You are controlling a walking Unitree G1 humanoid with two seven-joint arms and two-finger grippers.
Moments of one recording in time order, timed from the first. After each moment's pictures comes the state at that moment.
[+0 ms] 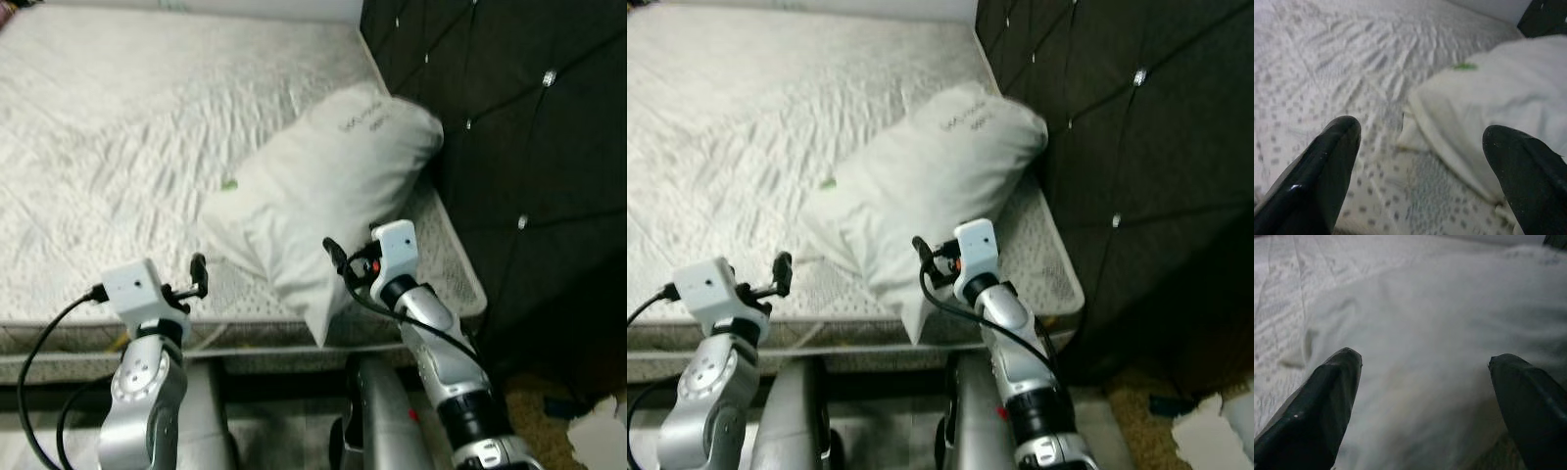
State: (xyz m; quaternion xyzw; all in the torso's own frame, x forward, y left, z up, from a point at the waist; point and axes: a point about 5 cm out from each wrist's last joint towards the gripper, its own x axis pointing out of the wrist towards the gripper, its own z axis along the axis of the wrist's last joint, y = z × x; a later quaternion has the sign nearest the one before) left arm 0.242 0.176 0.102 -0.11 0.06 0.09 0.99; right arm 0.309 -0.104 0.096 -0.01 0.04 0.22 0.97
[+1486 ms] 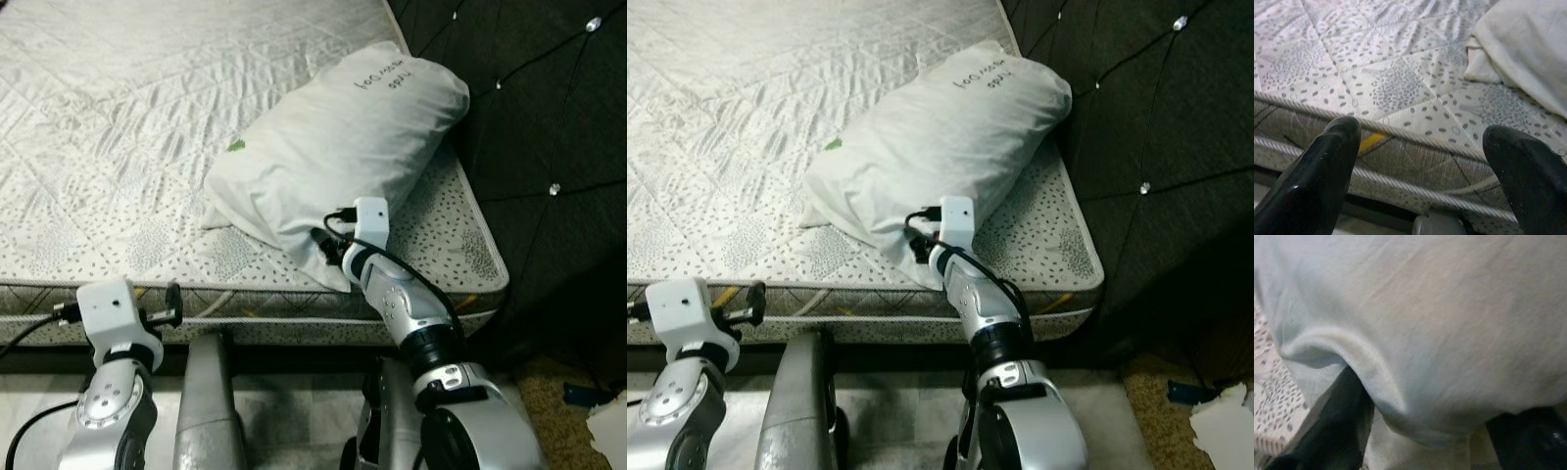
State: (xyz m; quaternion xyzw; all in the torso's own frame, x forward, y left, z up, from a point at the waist) left arm 0.212 0.202 0.107 -0.03 0.12 0.13 0.98; right arm 0.353 -0.070 0.099 0.12 0.20 0.13 0.96
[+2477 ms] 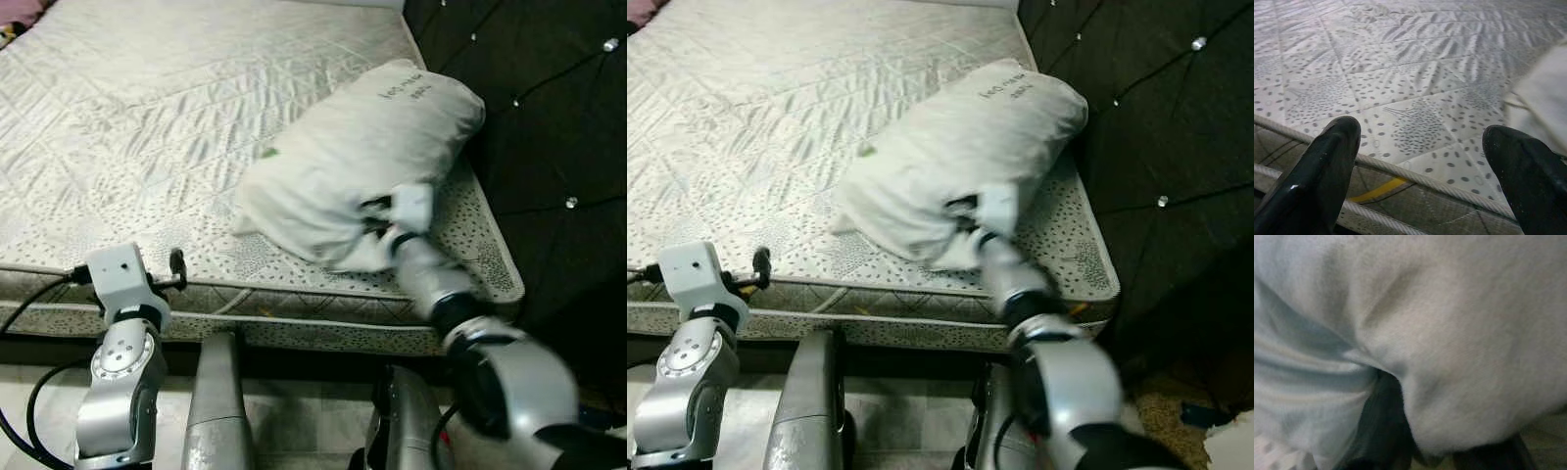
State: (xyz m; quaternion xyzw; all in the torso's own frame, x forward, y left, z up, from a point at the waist) left arm 0.251 0.204 0.114 -0.03 0.08 0.14 0.99; right arm 0.383 -0.142 0.107 0.04 0.17 0.03 0.98
